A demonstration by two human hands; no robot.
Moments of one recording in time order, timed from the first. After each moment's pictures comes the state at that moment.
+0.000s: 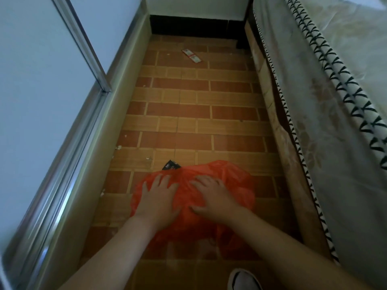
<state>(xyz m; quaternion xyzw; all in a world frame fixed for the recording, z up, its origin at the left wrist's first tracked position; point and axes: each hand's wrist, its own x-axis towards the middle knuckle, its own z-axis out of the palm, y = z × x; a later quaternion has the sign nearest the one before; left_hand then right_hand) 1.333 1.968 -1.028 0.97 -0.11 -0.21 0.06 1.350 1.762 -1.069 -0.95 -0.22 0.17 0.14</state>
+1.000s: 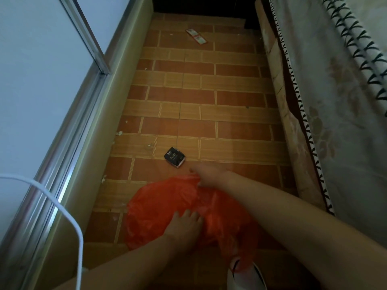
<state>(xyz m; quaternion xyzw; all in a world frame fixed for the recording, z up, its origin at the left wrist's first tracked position) 1.265 1.912 -1.092 0.88 -0.29 -0.37 -0.06 1.424 1.782 -1.113 -0.92 -0.26 0.31 0.01</state>
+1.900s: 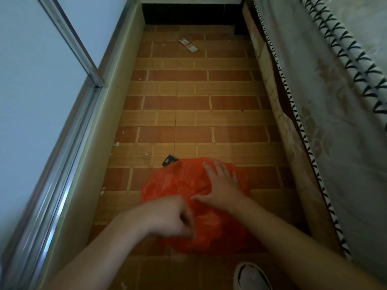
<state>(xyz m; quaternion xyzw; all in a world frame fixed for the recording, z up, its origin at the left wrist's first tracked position) 1.331 1.953 -0.969 0.84 -0.19 -0.48 0.18 1.360 1.752 -1.088 -0.96 -0.04 0.23 0.16</state>
